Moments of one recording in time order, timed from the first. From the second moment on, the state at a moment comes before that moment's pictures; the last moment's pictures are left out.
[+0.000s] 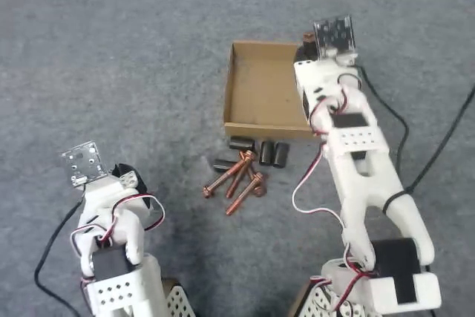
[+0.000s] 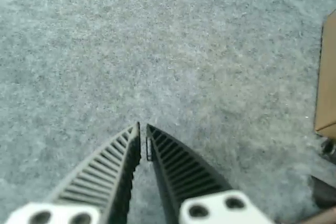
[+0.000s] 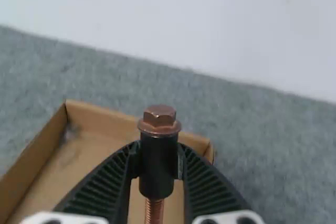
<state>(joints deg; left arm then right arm) -21.1 -103.4 97.3 58.0 13.4 -10.6 -9.9 32.5 11.3 7.4</state>
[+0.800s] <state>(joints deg) -21.1 -103.4 97.3 58.0 13.4 -10.1 27.9 -21.6 65.6 2.1</state>
